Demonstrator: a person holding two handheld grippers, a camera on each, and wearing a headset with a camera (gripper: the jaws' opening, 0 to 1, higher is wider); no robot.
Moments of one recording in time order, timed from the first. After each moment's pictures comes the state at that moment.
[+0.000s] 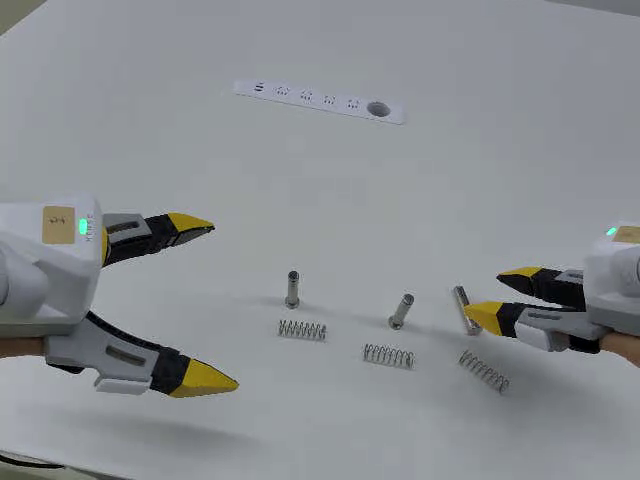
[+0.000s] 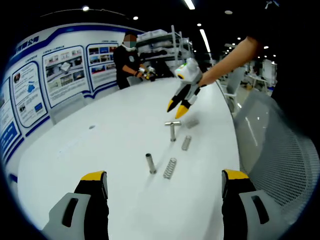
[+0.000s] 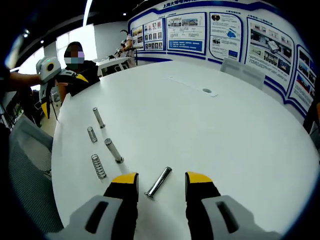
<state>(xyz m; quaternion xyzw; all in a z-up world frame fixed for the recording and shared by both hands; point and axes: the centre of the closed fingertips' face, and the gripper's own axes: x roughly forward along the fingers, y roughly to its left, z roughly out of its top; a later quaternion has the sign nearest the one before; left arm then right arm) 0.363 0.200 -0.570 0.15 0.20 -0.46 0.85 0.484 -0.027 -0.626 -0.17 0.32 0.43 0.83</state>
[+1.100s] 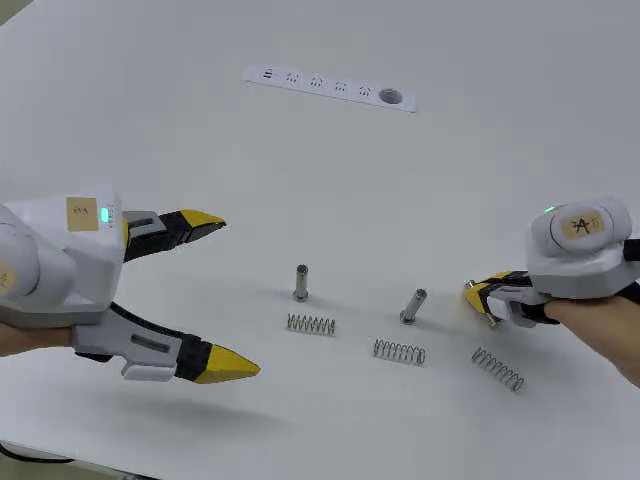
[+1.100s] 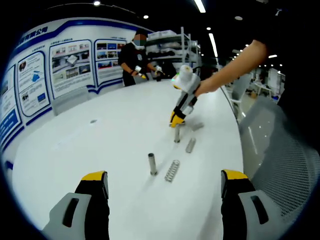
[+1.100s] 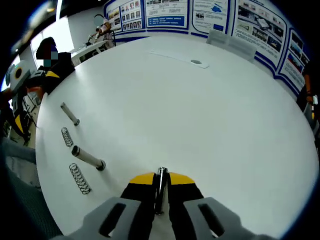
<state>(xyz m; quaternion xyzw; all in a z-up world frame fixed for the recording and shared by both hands) 0.375 0.192 -0.577 0.12 0.22 -0.45 0.86 0.499 -0.021 -0.666 -0.17 0.43 0.34 0.82</state>
